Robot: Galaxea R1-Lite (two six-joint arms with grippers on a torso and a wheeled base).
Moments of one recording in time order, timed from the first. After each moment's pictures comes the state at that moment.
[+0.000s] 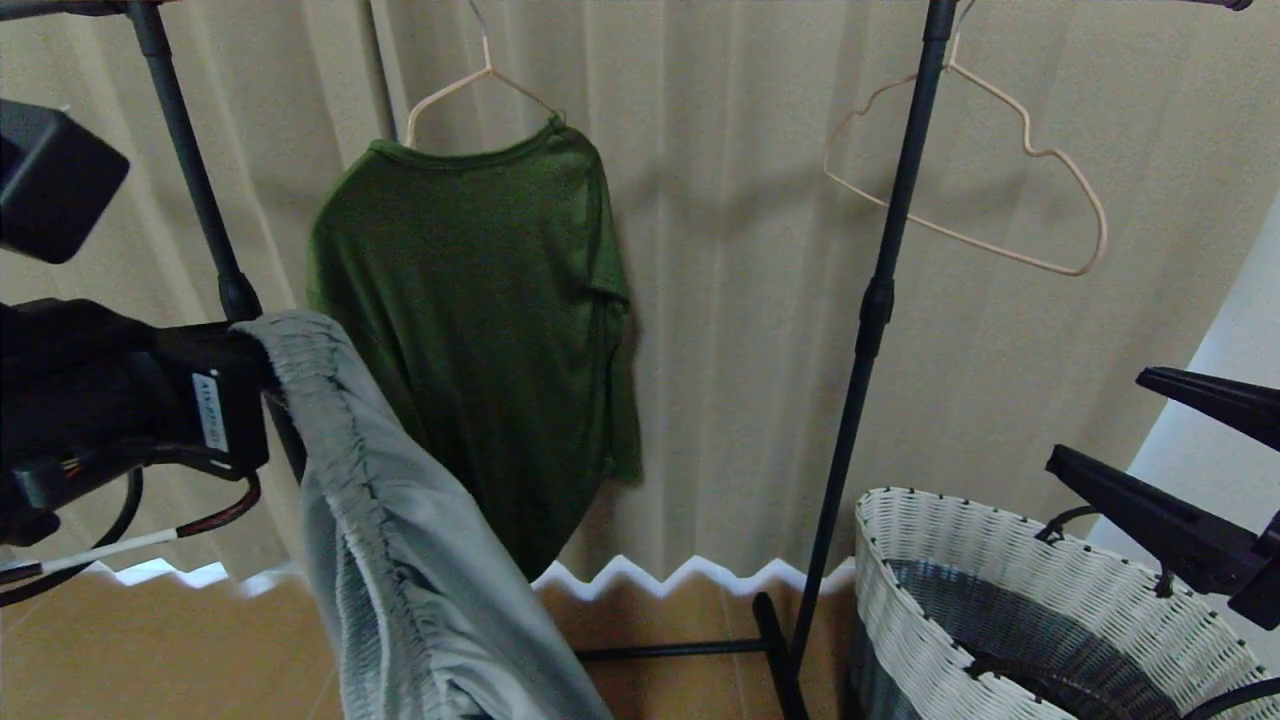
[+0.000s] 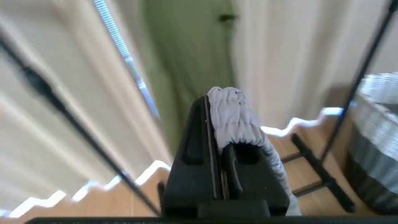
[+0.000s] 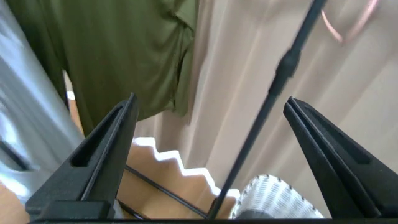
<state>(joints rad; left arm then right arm) -0.53 1.16 -0.82 -0.17 0.34 0.14 0.32 1.01 -0.42 -0.55 0.18 -0.12</state>
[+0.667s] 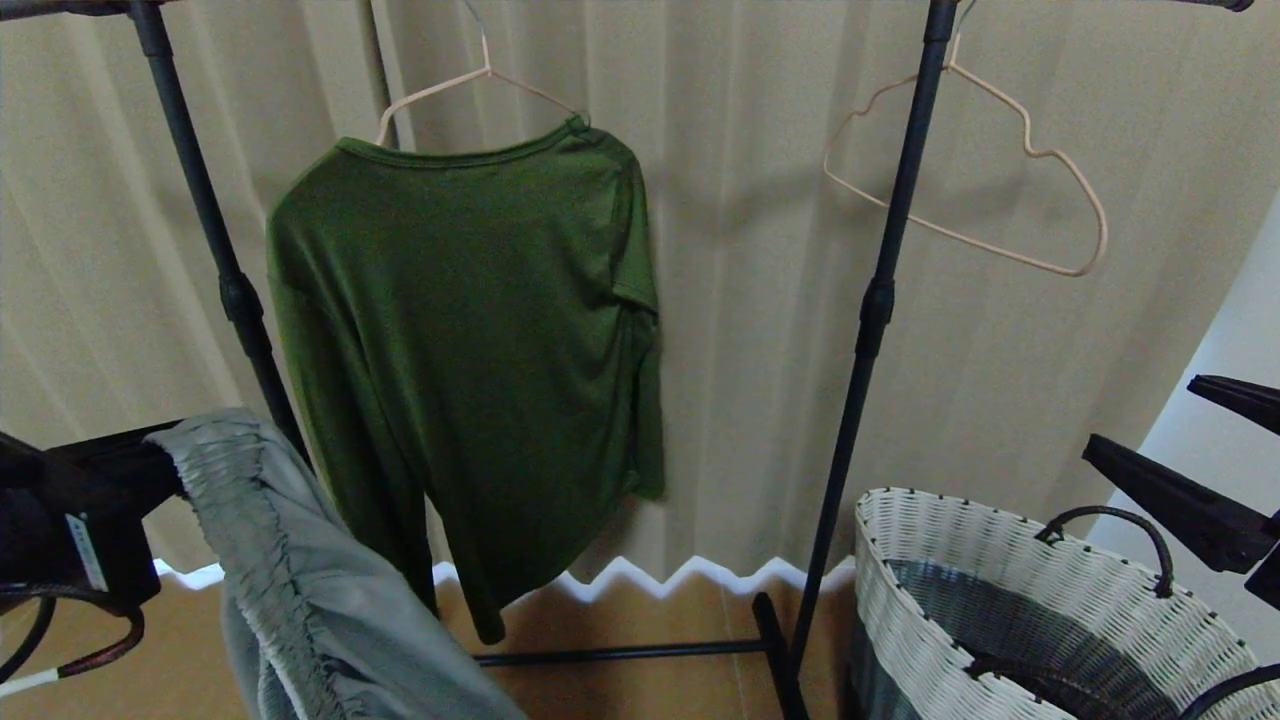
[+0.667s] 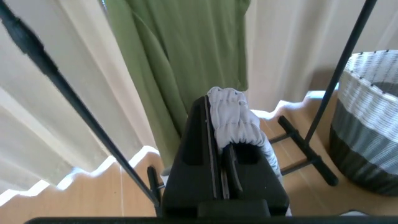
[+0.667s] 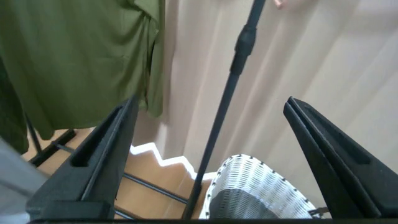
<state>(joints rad) -0.36 0.99 -0.62 -0.17 0.10 0.13 0.18 0.99 -0.40 -0.54 0.18 -0.12</state>
